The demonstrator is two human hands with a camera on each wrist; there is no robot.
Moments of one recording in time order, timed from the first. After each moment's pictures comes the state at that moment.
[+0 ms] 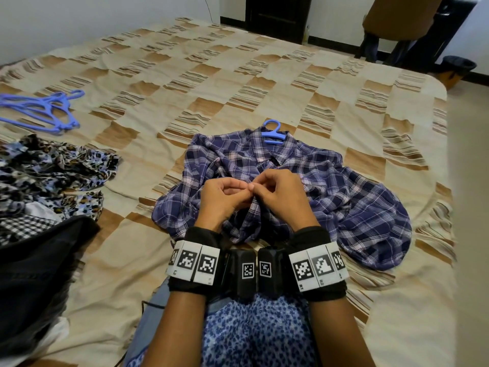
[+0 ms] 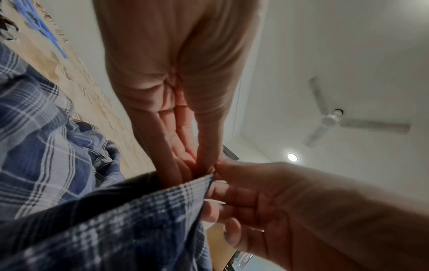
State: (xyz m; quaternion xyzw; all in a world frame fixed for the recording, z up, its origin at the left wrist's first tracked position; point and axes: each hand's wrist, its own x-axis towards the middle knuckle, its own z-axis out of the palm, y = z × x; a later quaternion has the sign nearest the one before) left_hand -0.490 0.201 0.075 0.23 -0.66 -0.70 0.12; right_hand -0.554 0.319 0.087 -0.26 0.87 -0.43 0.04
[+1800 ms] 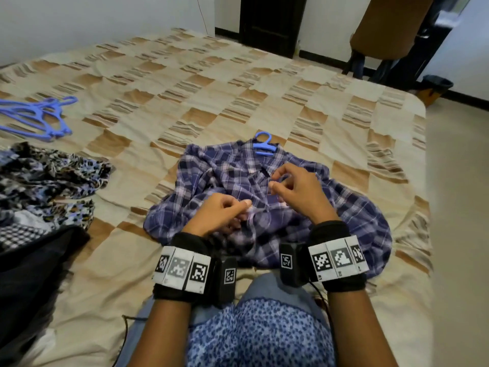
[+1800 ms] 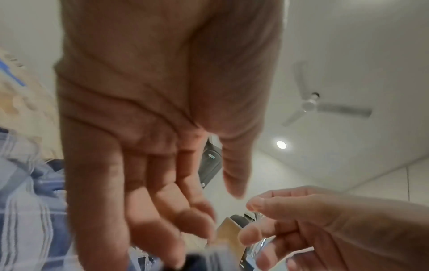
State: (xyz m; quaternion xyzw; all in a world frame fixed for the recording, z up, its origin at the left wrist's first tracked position) left_hand -0.485 0.198 0.092 0.17 -0.77 -0.61 -0.06; right_hand -0.584 0.358 0.113 -0.25 0.88 -0.40 0.07
